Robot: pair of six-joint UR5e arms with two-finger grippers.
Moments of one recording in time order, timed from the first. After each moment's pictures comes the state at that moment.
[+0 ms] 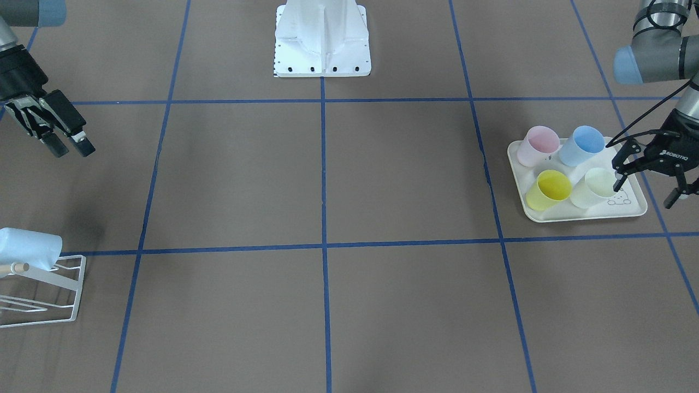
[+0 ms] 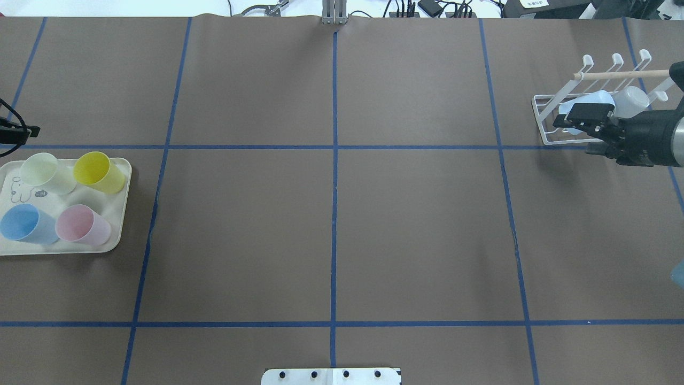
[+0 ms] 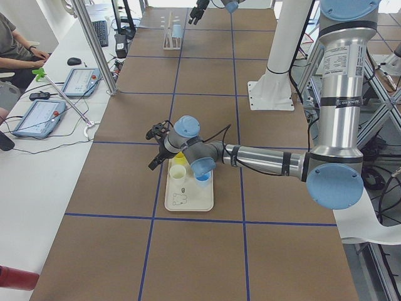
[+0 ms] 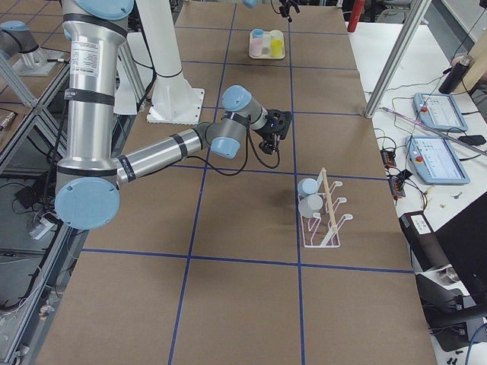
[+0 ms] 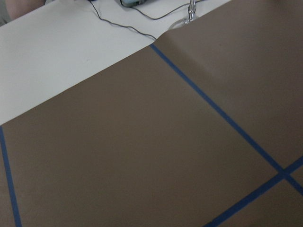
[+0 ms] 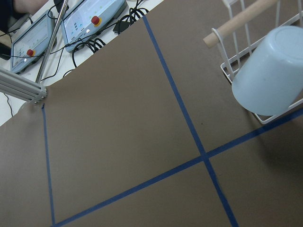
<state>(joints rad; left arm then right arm) -1.15 -1.55 -1.62 -2.42 -2.04 -0.31 0.92 -1.68 2.05 -0.78 1.90 1.57</state>
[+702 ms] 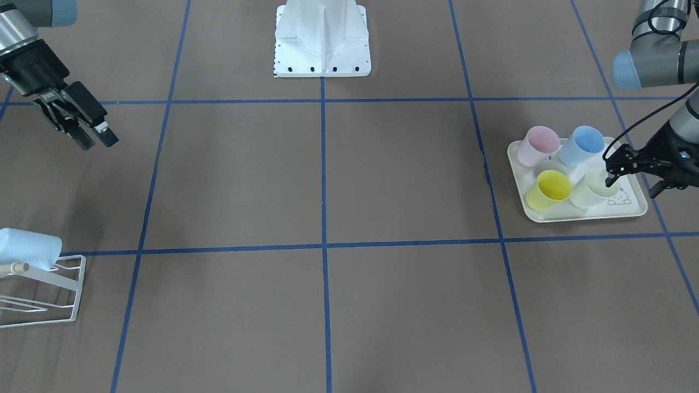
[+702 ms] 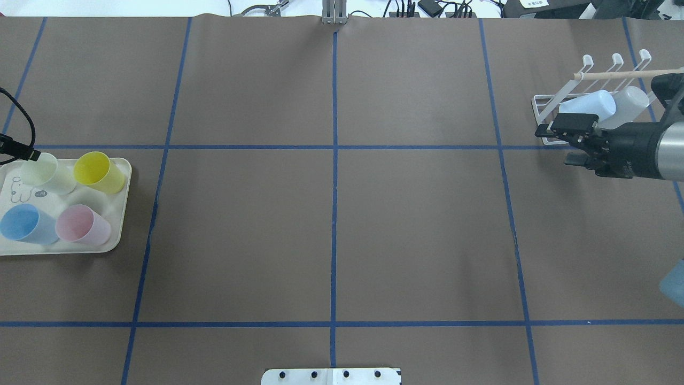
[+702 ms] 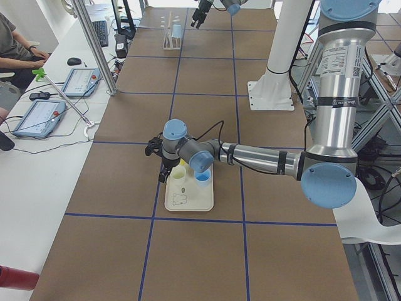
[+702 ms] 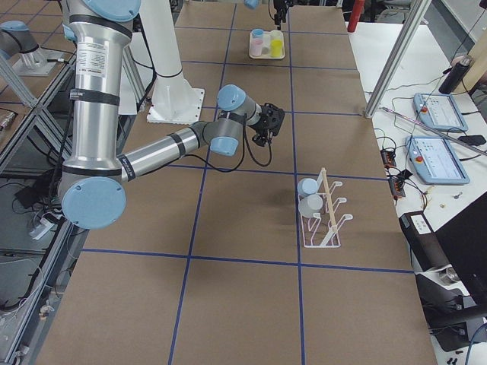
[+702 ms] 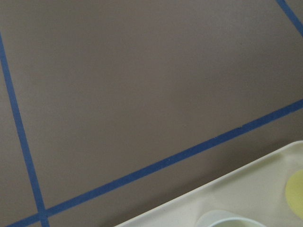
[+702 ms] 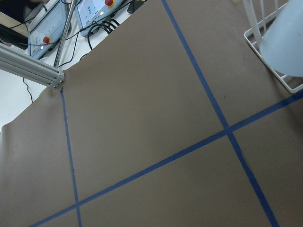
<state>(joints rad) -1.15 -1.59 -1.63 -2.08 -2.19 -0.34 0.87 -1.67 2.04 -0.70 1.89 1.63</state>
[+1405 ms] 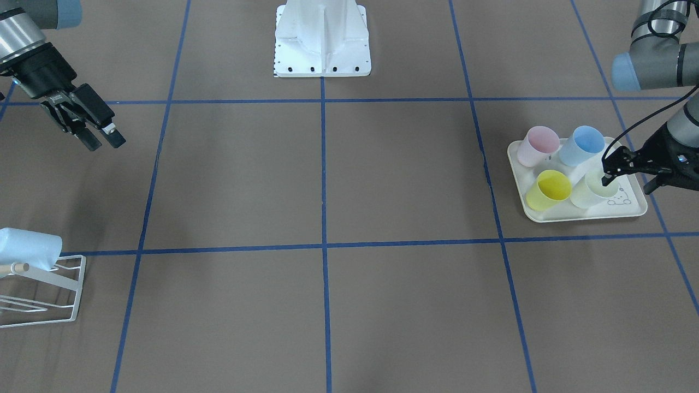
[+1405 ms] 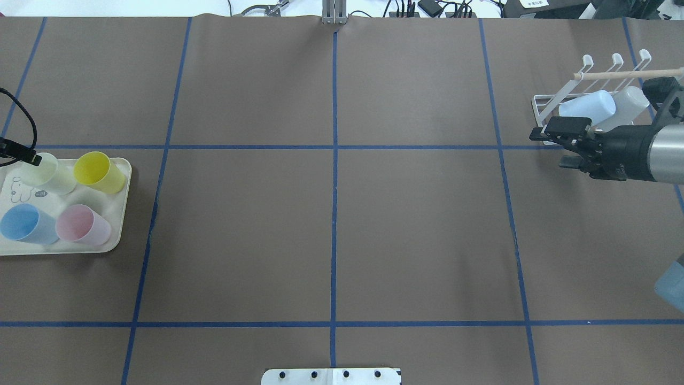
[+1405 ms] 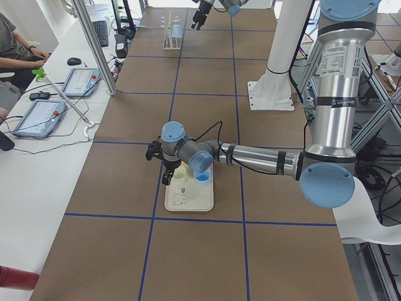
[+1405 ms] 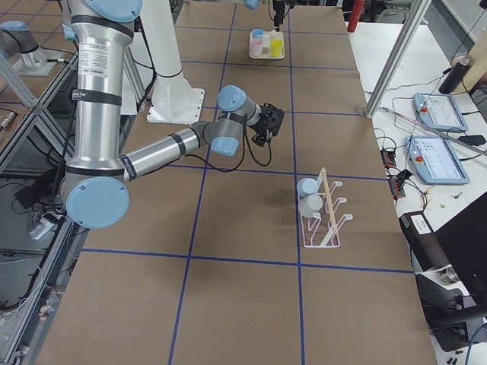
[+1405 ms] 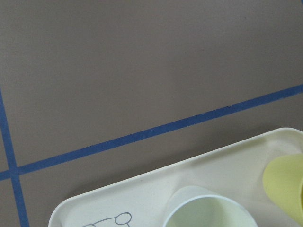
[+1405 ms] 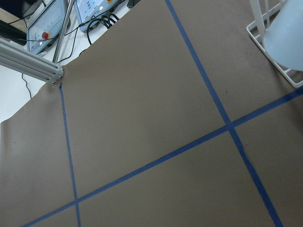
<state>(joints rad) -1.15 -1.60 -1.60 -2.06 -2.20 -0.39 0.85 -1.67 2.03 -0.69 1.89 1.63</state>
